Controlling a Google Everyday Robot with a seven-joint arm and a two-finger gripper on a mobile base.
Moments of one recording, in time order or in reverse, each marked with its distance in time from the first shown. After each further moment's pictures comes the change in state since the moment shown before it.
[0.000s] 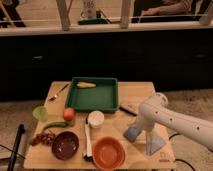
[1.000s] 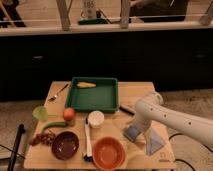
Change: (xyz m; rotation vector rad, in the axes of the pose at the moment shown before) arm -0.003 -0.012 0.026 -0.036 -0.062 0.221
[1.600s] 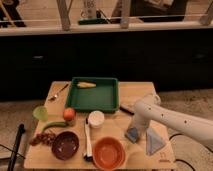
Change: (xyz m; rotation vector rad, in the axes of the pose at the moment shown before) arm 0.004 -0.001 0.014 -0.021 -0.027 0.004
